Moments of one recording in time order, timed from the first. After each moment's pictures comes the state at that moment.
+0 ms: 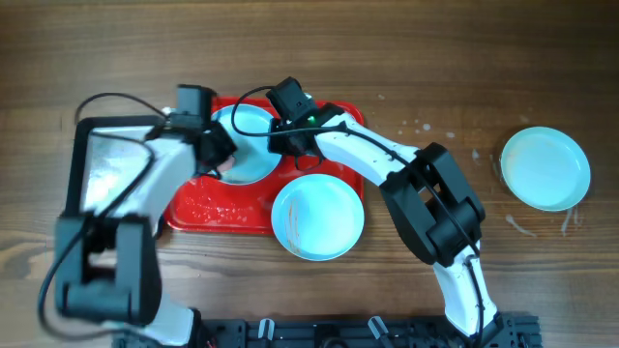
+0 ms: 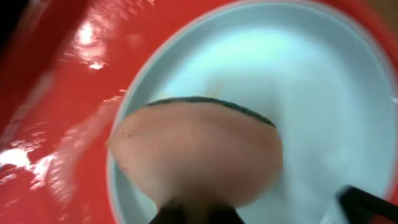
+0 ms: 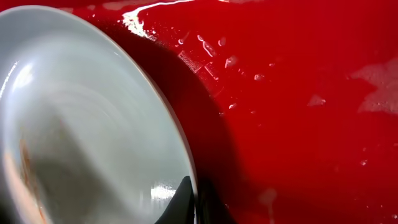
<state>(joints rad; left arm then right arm) -0.12 1.72 1.01 -0.51 -0.03 -0.66 0.68 2.23 1.58 -0.48 -0.09 0.75</state>
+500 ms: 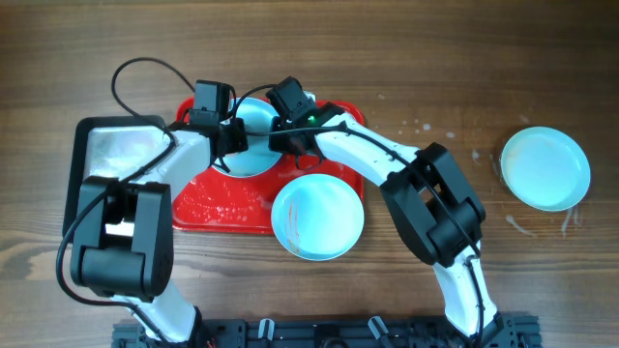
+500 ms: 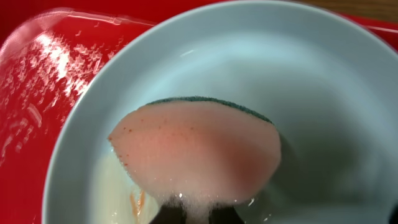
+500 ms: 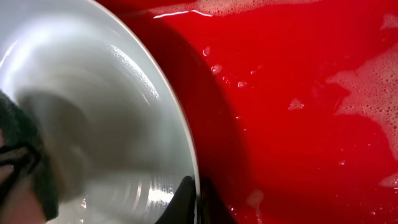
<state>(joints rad) -0.16 1.85 1.03 -0.28 -0.04 -0.23 0.68 2.22 1.58 -0.49 -0.06 0.77</state>
